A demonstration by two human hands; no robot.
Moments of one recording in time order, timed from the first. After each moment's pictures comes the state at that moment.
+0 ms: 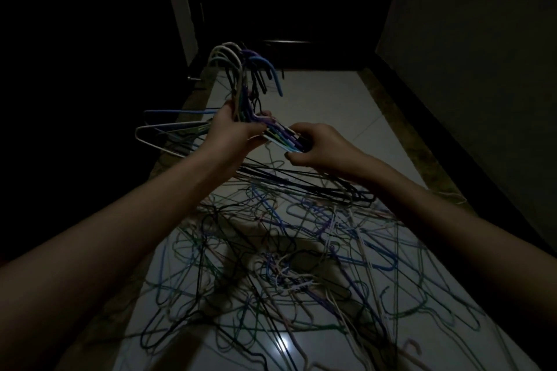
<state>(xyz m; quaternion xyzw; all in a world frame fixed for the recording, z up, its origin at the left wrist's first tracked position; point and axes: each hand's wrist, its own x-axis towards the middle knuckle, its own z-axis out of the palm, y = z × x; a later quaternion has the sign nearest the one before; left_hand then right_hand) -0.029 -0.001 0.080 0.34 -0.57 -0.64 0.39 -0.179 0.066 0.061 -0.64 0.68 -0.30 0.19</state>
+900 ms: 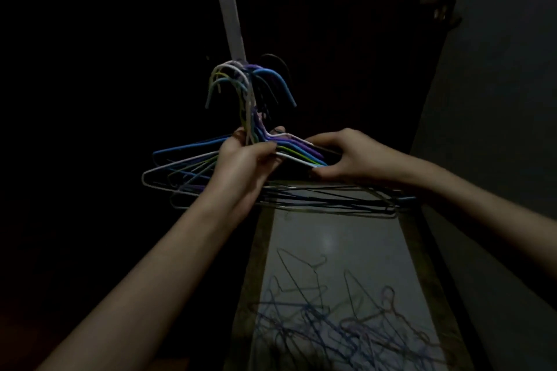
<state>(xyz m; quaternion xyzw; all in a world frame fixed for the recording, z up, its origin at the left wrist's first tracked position) 0.004 -0.005 0.754 0.32 -0.46 -0.67 0.49 -0.161 0.042 0.761 -0.73 0.60 -0.26 0.20</state>
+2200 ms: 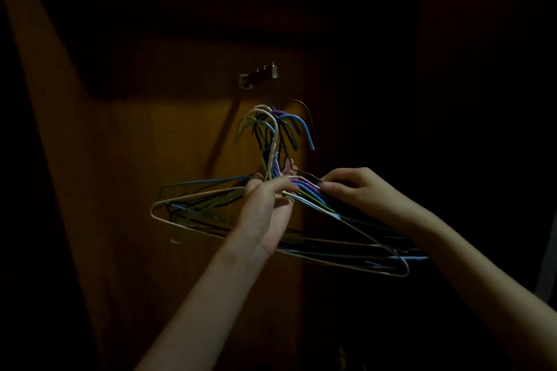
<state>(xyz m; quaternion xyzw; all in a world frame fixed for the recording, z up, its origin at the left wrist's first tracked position) 0.323 0.240 1.054 0.27 -0.22 -0.40 0.85 0.214 0.122 1.057 -0.89 0.17 -0.29 0.30</state>
